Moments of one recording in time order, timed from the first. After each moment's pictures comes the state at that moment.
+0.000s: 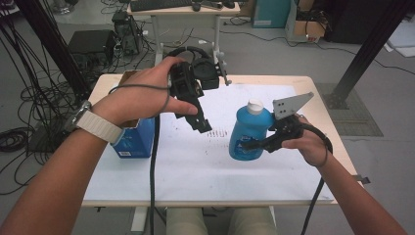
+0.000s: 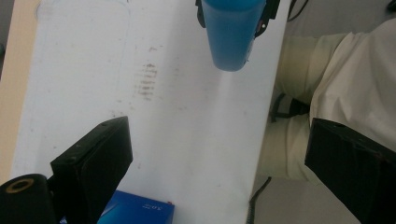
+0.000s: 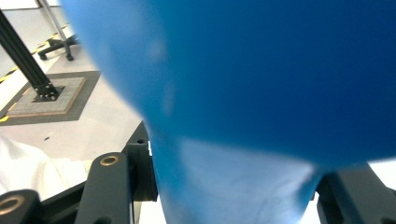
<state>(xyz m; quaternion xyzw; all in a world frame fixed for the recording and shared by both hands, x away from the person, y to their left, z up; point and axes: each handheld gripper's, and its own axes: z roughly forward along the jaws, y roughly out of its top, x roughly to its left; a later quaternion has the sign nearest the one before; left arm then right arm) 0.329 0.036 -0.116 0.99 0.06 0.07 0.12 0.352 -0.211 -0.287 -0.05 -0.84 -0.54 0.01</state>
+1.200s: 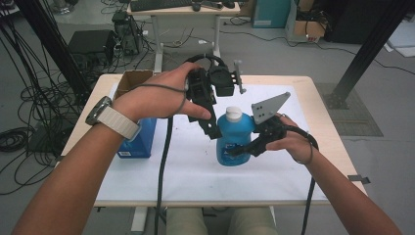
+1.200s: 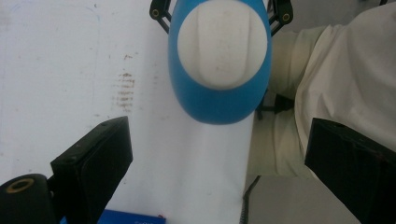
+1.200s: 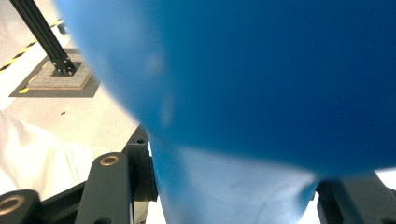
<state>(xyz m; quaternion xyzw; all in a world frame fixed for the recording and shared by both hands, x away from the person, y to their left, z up) 0.337 0.013 -0.134 0.99 0.03 0.04 0.11 0.354 -0.170 -0.289 0.00 -0.87 -0.50 0.03</state>
